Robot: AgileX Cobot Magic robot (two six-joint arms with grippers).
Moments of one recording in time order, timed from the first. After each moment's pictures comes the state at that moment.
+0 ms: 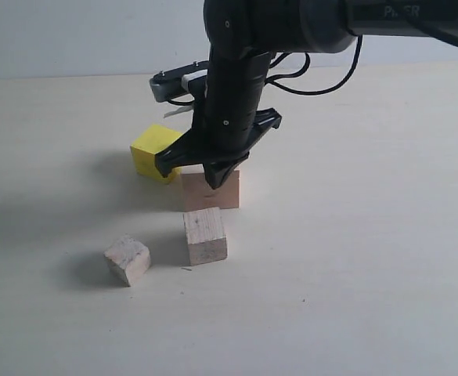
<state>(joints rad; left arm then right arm) -0.10 0.91 -0.67 -0.40 0.81 0.15 0.69 2.12 -1.65 0.11 1.03 0.04</state>
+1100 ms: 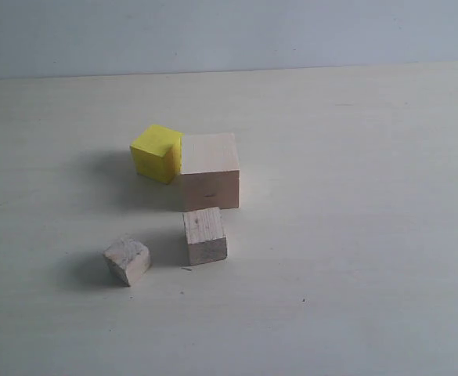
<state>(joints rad) -0.10 0.91 -0.67 -0.40 0.76 0.15 0.62 1.20 -1.18 -0.10 0.49 0.11</state>
